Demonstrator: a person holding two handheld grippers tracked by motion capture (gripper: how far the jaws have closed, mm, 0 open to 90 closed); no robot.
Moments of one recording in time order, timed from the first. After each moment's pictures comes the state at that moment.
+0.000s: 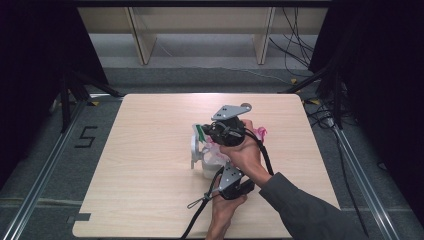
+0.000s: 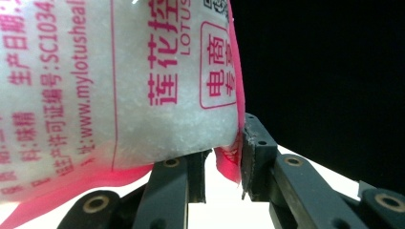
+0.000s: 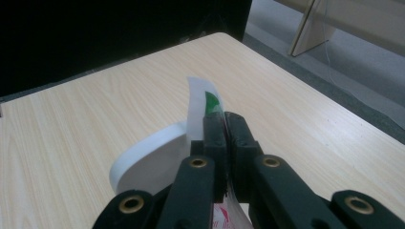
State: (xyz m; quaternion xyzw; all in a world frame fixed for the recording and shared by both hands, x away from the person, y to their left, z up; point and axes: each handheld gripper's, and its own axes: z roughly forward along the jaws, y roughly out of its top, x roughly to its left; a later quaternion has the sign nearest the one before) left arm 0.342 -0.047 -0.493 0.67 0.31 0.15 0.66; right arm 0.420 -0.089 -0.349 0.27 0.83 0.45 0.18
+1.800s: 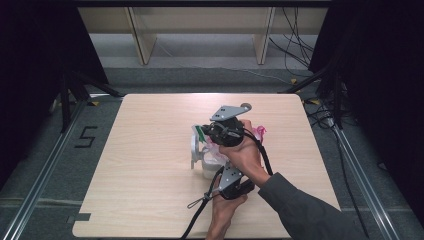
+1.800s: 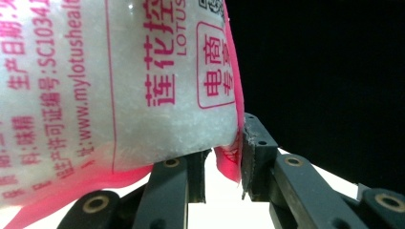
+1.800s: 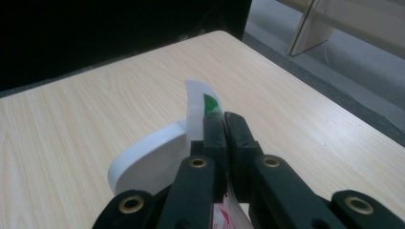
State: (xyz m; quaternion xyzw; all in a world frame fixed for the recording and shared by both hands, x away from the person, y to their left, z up) left arm 0.341 -0.046 -0.490 0.67 0.31 0.16 0.66; right arm 0.420 -0.086 -0.349 0.27 0.83 0.45 0.18
